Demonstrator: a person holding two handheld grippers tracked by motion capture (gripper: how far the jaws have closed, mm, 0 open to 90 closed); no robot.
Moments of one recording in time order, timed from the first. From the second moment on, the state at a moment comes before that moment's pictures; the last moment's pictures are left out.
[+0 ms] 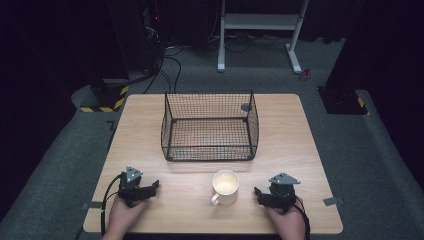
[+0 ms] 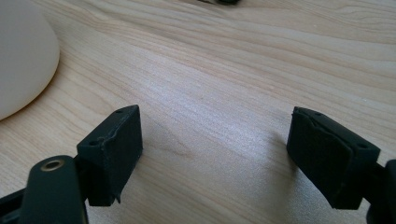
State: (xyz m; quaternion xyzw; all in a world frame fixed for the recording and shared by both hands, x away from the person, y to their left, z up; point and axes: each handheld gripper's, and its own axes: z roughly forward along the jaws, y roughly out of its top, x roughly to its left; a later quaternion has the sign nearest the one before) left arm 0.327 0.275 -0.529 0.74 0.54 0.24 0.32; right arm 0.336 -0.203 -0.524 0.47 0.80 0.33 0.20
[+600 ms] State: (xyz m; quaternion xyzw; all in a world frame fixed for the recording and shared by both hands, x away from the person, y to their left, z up) left arm 0.328 0.275 -0.529 0.74 0.53 0.24 0.32; right arm 0.336 -0.203 -0.524 0.47 0.79 0.33 0.20
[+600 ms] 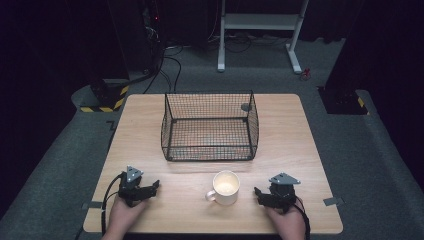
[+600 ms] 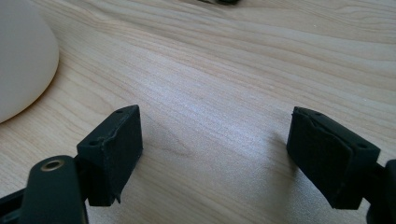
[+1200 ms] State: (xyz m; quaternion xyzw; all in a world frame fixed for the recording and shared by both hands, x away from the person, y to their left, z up) left arm 0.327 0.275 -0.529 0.75 0.53 0.24 0.33; right arm 0.336 -0.203 -0.524 0.47 0.80 0.33 0.20
